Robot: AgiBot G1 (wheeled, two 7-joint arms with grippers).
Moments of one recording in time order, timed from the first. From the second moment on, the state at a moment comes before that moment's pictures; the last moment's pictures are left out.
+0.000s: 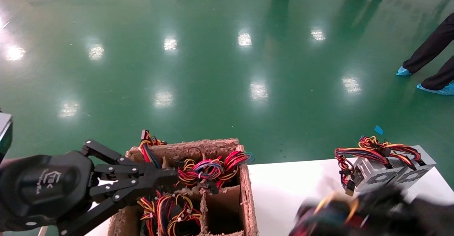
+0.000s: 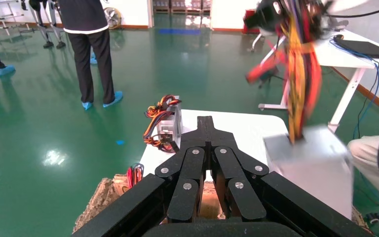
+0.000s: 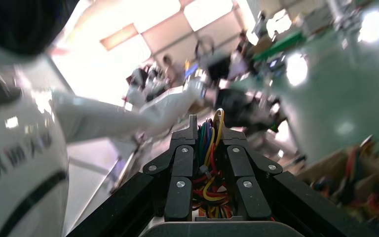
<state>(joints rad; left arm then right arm) -1.09 0.58 0.36 -1.27 0.67 1.46 -0.14 1.26 -0.33 -1.14 1.21 0.05 -1.60 0.05</state>
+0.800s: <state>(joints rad) -1.09 0.58 0.36 -1.27 0.67 1.46 -0.14 1.26 -0.35 -1.00 0.92 0.26 -1.58 0.01</state>
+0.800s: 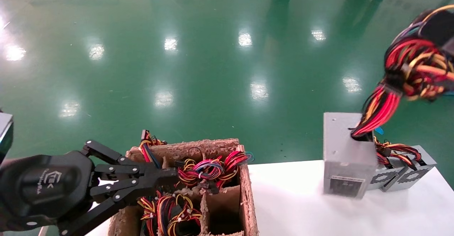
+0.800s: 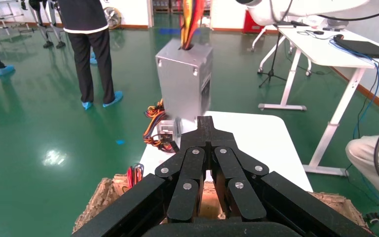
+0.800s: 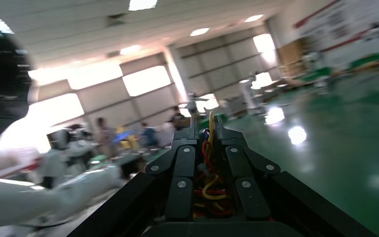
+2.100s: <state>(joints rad) -1.09 0.58 0.36 -1.27 0.67 1.46 -0.14 1.21 -0.20 -0.98 0.44 0.28 -1.09 -0.15</state>
